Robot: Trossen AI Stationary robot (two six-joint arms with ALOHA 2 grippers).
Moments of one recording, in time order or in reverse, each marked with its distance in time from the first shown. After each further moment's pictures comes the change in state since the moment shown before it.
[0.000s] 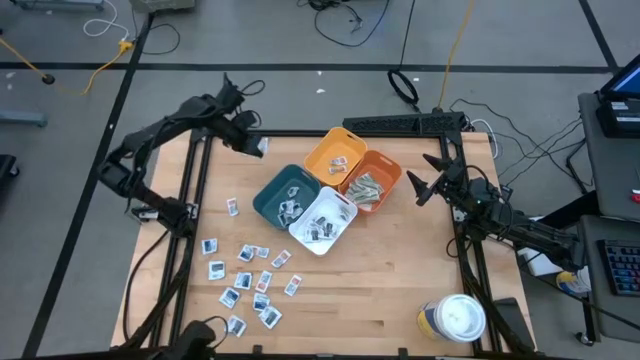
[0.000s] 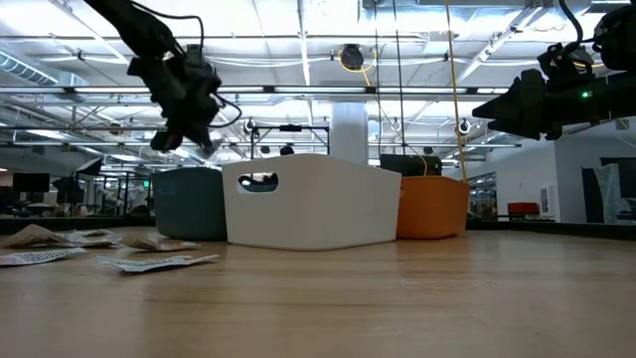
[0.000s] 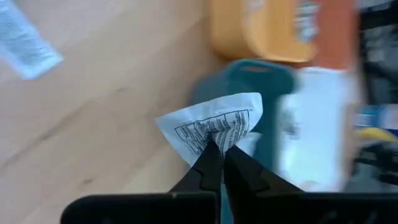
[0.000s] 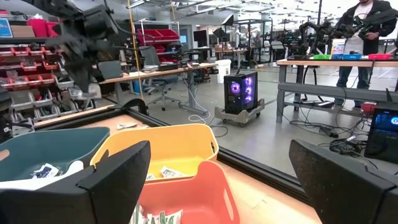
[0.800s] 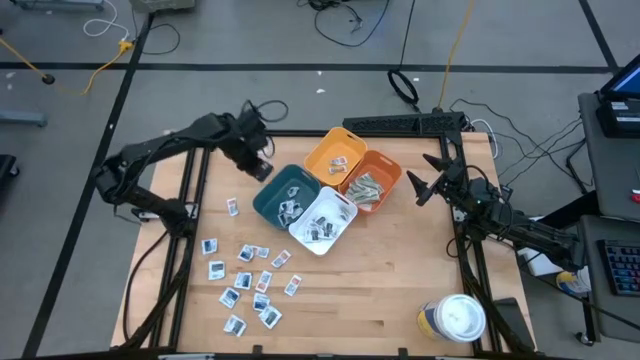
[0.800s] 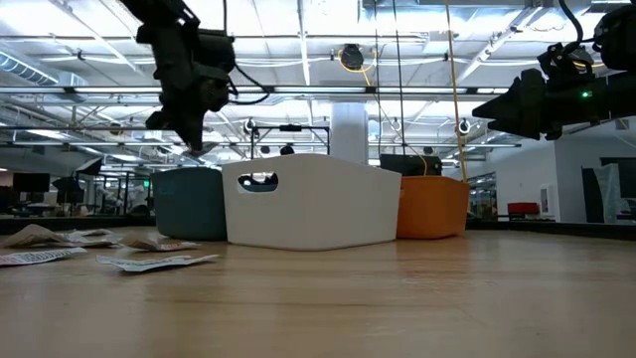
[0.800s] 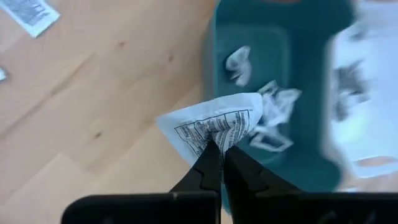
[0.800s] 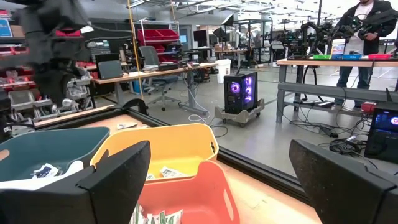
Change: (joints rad) left arm -0.341 -0.072 0.001 -0.082 -0.405 -0.149; right arm 0.000 0.000 0.000 0.000 0.000 0.000
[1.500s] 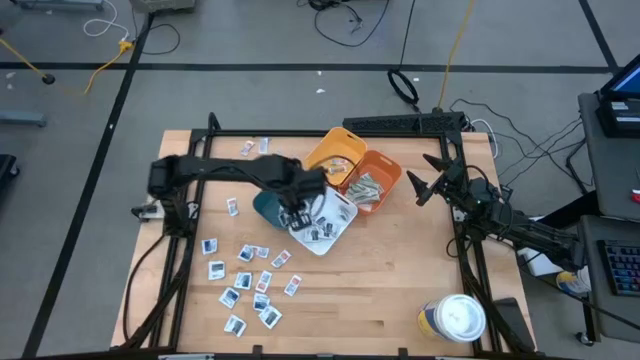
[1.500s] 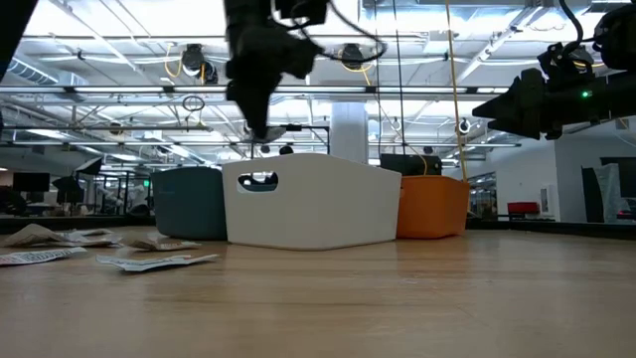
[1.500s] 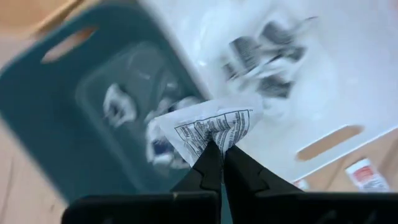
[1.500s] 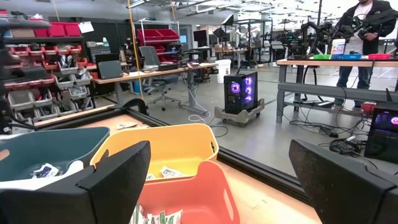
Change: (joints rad) left arm -0.564 0.412 0.465 -0.170 -0.298 -0.024; right arm 0.000 0.000 0.000 0.000 0.000 0.000
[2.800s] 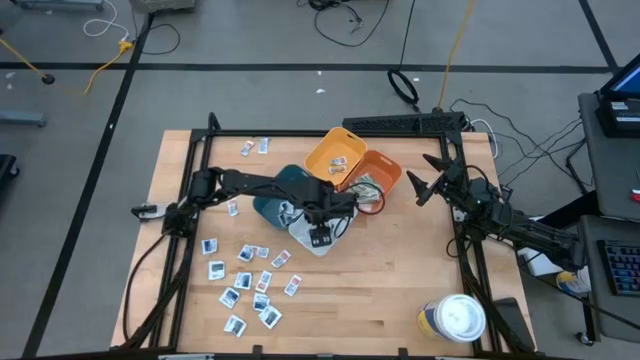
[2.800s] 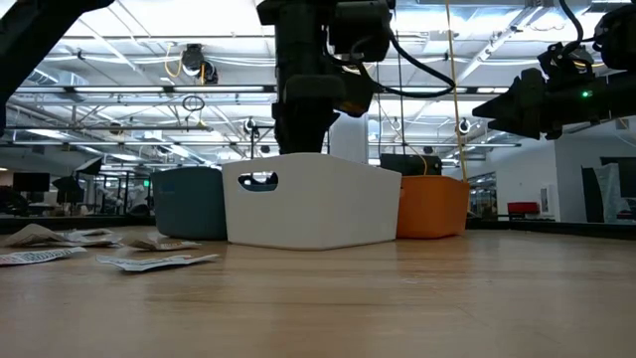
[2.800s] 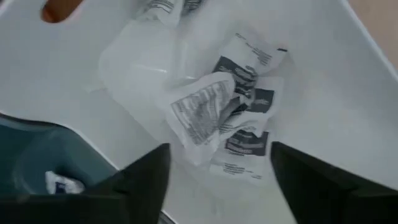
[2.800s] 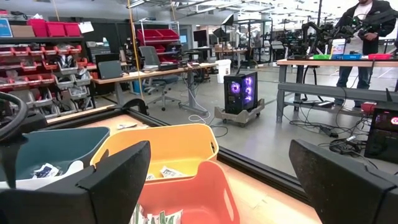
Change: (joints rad) left arm -0.077 0.333 0.252 0.005 -0.011 0.105; right arm 0.000 0.000 0.000 0.000 0.000 0.000
